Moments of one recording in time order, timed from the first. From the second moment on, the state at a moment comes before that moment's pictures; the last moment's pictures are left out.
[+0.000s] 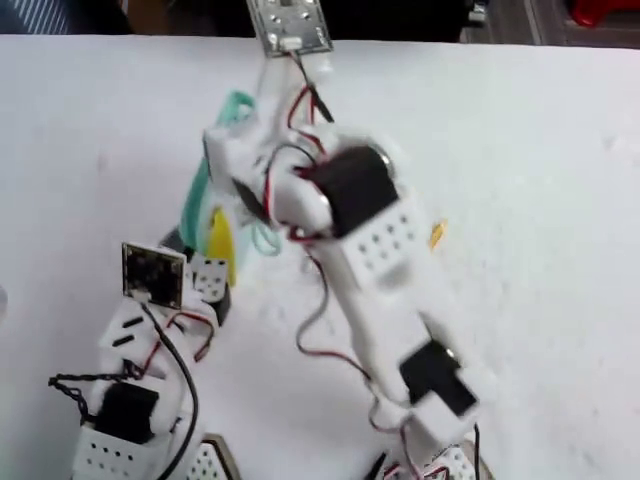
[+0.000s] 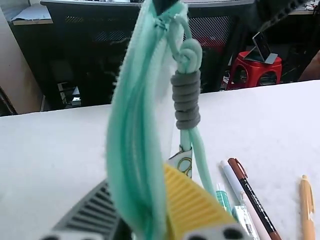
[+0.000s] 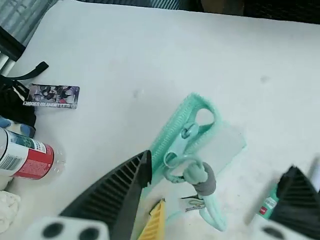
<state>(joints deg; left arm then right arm) 9.5 -96.3 83.3 34.2 3.1 -41.7 10.0 -55.1 94.3 -20.5</state>
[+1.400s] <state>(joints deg) 9.9 -95.6 80.4 42.7 1.0 -36.6 25.7 -72.4 96.0 -9.4</state>
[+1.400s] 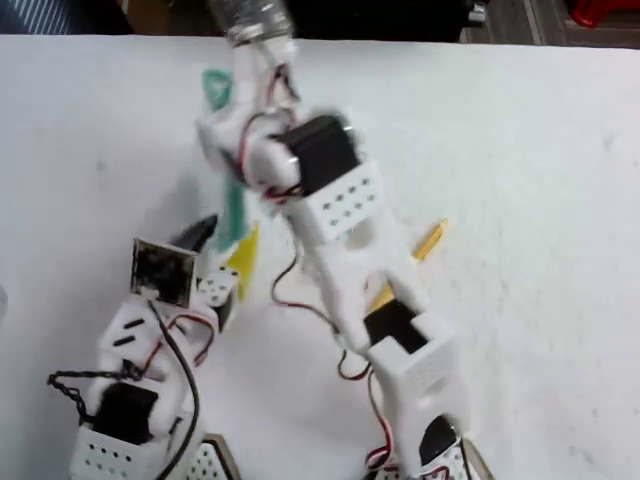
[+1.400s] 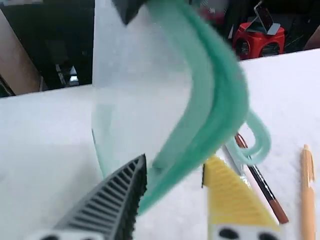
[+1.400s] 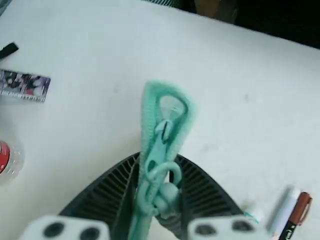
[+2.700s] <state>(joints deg) 12.8 -97.0 46.8 71.3 -10.5 -43.7 -46.9 -11.8 97.6 66.4</state>
